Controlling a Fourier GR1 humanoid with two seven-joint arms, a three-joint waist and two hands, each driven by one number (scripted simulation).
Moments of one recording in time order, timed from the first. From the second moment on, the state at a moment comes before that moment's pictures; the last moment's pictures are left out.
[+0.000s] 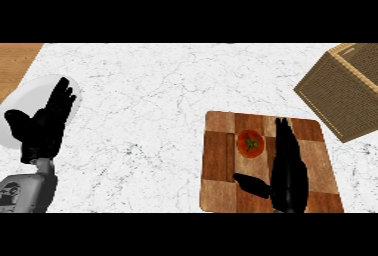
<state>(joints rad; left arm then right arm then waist) -0.20 0.27 0.08 -1.46 0.04 0.12 0.15 0.06 -0.06 0.39 -1.71 1.03 -0.45 0.61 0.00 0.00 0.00</state>
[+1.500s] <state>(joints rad) -0.19 0.22 0.13 -1.50 -0.02 0.07 0.18 -0.12 -0.01 0.23 -1.36 1.00 -0.46 0.53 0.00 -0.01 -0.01</state>
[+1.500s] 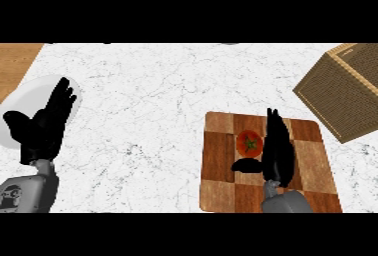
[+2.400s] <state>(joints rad) -0.21 0.20 0.12 -1.50 -0.03 0.05 0.18 -0.28 -0.05 0.22 -1.14 0.83 -0.42 0.46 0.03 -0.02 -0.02</state>
